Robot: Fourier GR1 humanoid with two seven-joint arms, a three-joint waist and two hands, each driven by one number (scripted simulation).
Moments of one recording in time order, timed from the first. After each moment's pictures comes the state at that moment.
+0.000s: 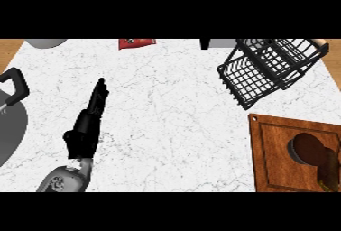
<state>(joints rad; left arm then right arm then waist) -0.17 0.24 -0.31 -1.55 0.06 0.41 0.03 0.26 -0.83 -0.46 -2.26 -0.17 0.63 0.61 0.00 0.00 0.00</state>
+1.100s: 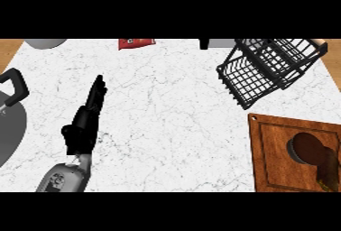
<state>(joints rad) -0.17 0.18 -0.21 -1.53 -0.01 0.32 0.04 0.18 -0.69 -0.35 -2.19 0.30 0.82 0.44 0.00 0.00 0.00</state>
